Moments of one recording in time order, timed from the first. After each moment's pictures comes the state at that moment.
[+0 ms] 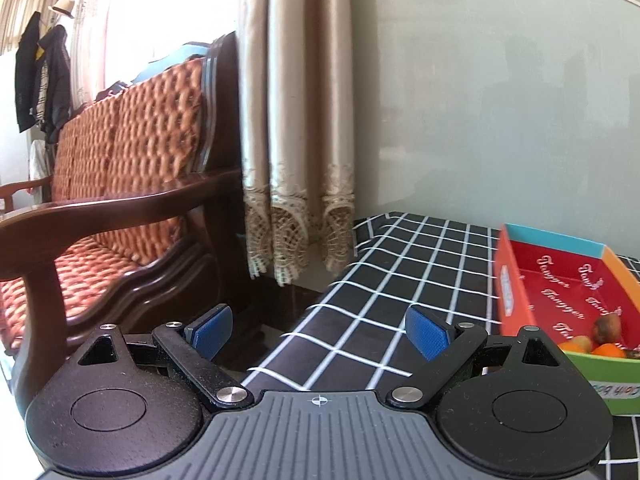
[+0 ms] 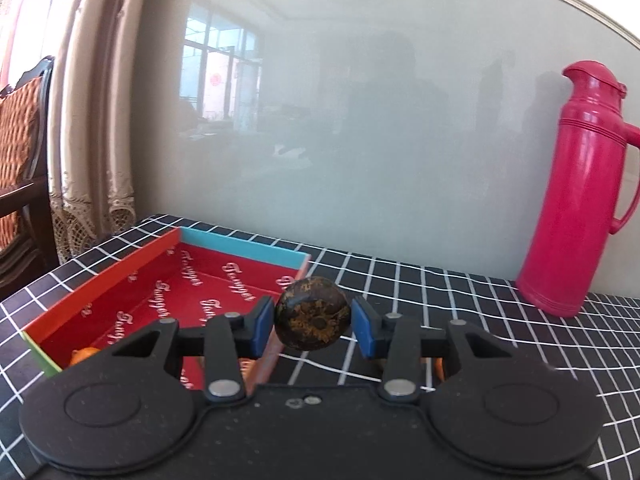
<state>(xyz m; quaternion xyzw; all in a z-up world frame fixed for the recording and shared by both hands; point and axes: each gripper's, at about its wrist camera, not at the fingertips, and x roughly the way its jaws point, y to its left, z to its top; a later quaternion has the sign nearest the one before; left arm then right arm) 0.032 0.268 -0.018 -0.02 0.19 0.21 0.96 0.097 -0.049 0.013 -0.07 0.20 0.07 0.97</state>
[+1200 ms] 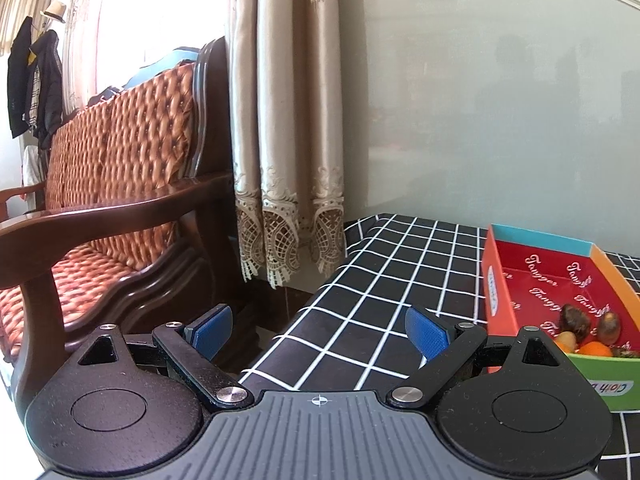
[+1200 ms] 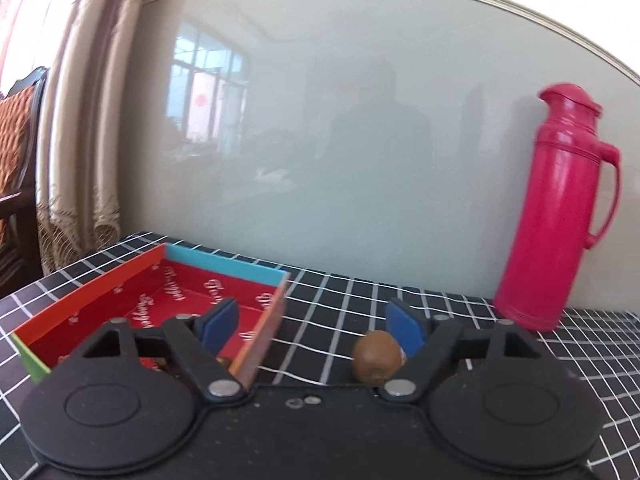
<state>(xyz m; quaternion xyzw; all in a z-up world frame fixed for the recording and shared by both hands) 0.030 0.256 -0.010 -0.02 0.19 0.19 0.96 0.082 -0.071 0.017 -0.07 0.16 0.03 0.98</state>
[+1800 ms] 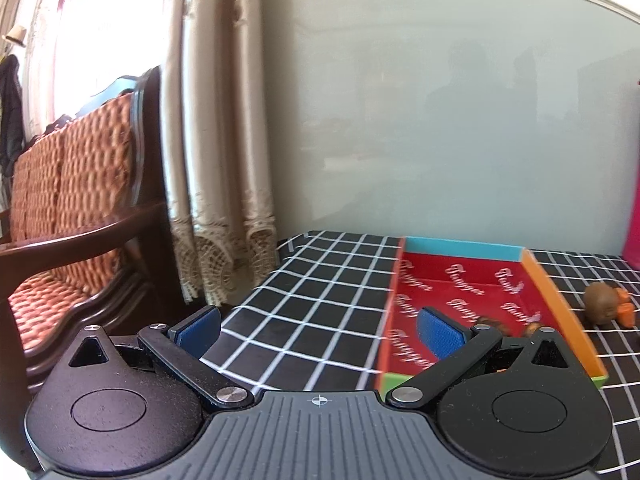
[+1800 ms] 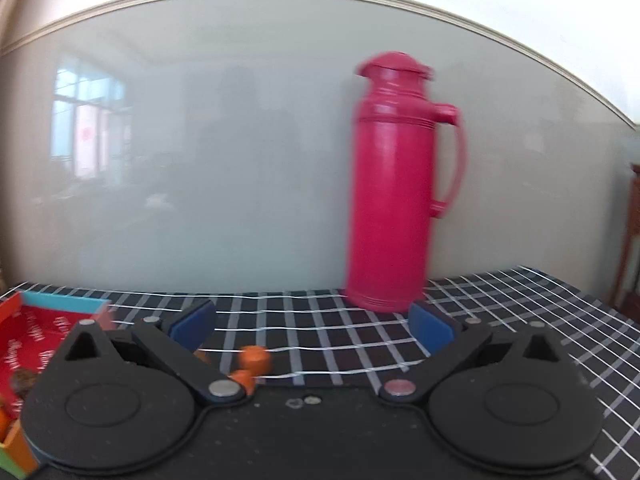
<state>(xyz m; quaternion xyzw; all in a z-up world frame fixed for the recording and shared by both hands) 0.045 0.180 0.001 0.01 0.17 0.13 0.98 0.063 -0.193 0.026 0.01 0.13 -0.15 0.98</state>
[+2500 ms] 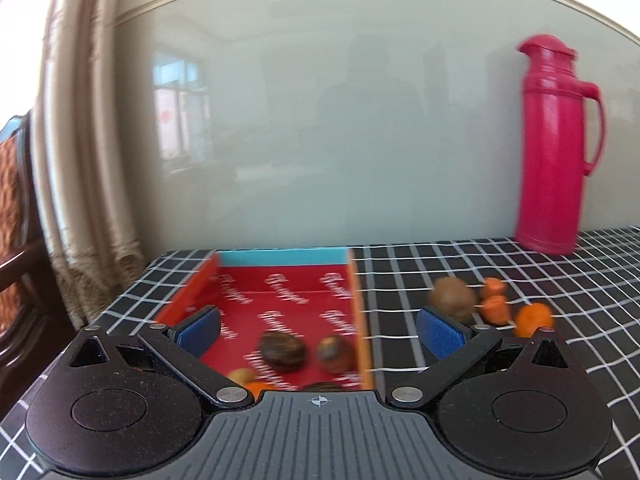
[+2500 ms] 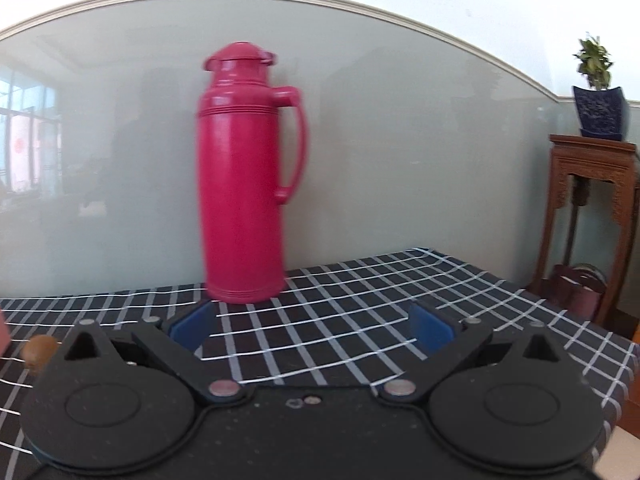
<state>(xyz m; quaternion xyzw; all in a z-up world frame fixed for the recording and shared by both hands) 0.062 0.032 0.003 0.05 0.17 0.00 0.98 0.011 -0.319 0.021 0.03 0.12 -0.25 0.96</state>
